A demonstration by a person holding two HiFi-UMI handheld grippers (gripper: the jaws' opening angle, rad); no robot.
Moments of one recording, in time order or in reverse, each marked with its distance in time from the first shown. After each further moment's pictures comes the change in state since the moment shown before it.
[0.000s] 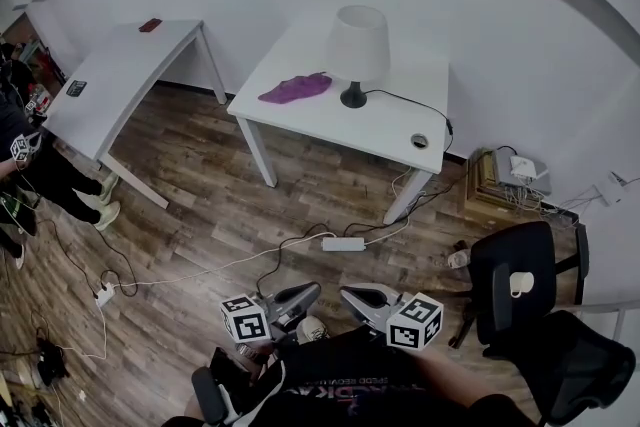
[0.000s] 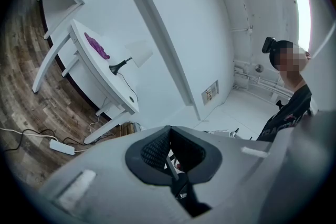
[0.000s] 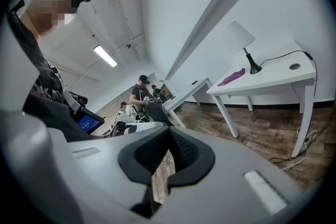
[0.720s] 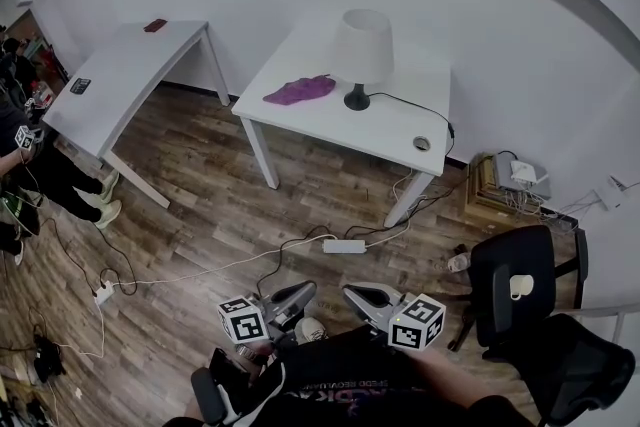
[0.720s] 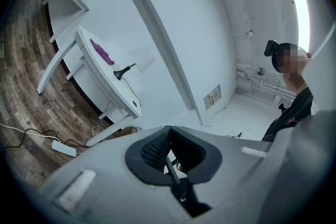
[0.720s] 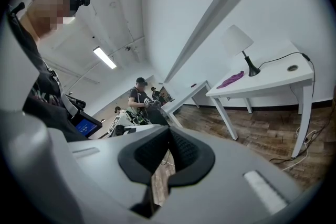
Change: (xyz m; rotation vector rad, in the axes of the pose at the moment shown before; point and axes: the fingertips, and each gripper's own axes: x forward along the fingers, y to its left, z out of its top) left arm -0.017 0.004 0.003 -0.007 -0.059 0.032; right arm -0.003 0.003 0.002 0.001 -0.033 -0.017
